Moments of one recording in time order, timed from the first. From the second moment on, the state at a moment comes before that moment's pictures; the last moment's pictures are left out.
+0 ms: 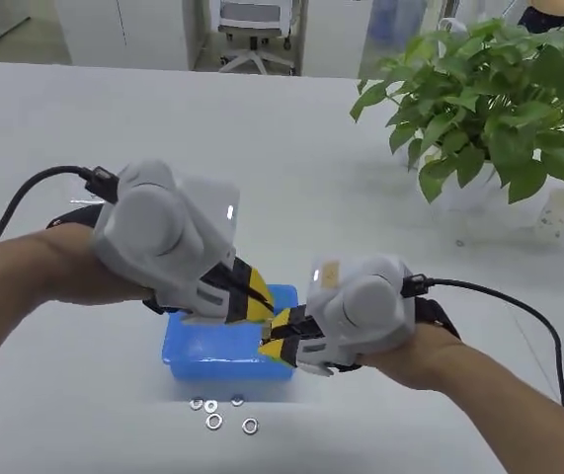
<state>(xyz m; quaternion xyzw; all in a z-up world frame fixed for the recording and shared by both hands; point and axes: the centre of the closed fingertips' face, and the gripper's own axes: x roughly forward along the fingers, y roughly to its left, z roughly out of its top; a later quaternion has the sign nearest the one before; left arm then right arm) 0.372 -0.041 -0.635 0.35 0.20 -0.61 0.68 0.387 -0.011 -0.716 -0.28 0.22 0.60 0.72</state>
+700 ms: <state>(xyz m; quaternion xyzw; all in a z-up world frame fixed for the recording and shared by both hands) 0.407 -0.034 -0.662 0.35 0.22 -0.61 0.68 0.420 -0.002 -0.742 -0.28 0.23 0.60 0.71</state>
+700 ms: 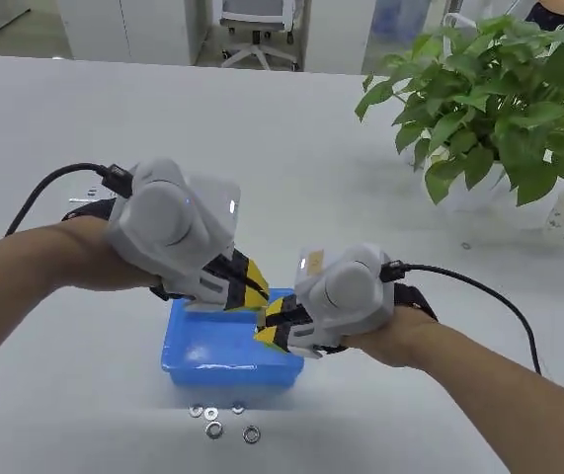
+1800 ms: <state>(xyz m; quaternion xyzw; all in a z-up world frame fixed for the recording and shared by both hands) 0.421 -0.025 -0.708 0.33 0.25 -0.62 0.67 0.426 0.004 -0.788 -0.27 0.28 0.61 0.69</state>
